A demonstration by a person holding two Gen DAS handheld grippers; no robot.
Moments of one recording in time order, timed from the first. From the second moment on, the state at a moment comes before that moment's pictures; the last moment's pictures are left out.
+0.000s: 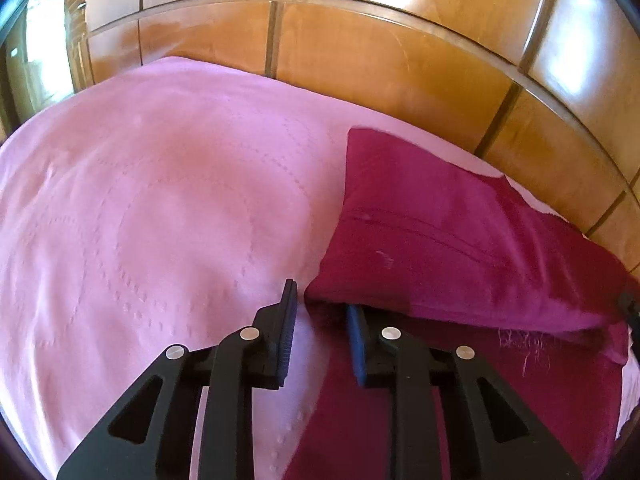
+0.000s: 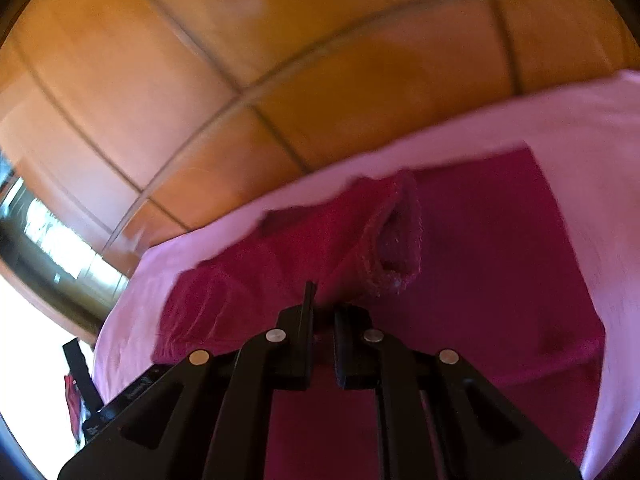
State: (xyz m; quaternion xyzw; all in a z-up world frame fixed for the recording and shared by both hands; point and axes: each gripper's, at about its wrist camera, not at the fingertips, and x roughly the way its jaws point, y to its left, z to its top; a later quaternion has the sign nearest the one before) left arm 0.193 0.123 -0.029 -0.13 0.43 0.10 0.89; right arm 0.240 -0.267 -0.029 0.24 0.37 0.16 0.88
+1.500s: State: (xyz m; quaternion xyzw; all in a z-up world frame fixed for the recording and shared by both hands) left arm 0.316 0.191 -0.035 -0.38 0.44 -0.13 0.80; right arm 0.246 -0.316 -0.033 0.14 0.39 0.08 0.91
